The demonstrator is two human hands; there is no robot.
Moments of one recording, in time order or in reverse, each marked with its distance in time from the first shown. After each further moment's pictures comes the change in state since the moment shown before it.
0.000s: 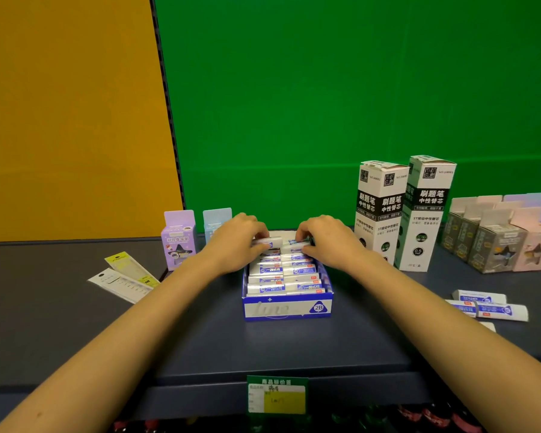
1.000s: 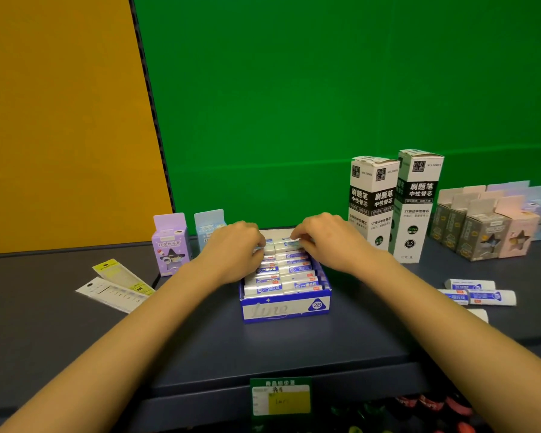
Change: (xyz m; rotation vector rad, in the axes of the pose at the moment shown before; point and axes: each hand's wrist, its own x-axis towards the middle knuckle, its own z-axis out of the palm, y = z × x) left_hand -0.011 0.016 -0.010 0.135 -0.030 0.065; right_hand -0.020 -0.009 -0.016 -0.099 0.011 -0.062
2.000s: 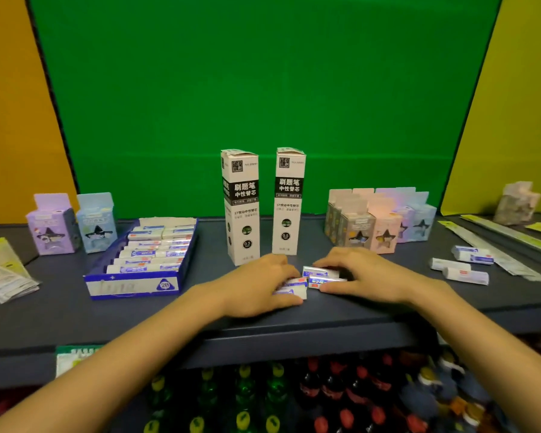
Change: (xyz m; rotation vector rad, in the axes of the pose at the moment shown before) left_hand 0.029 0.223 0.021 -0.302 -0.284 0.277; right_hand -0.164 0.185 -0.048 0.094 -0.296 -0.051
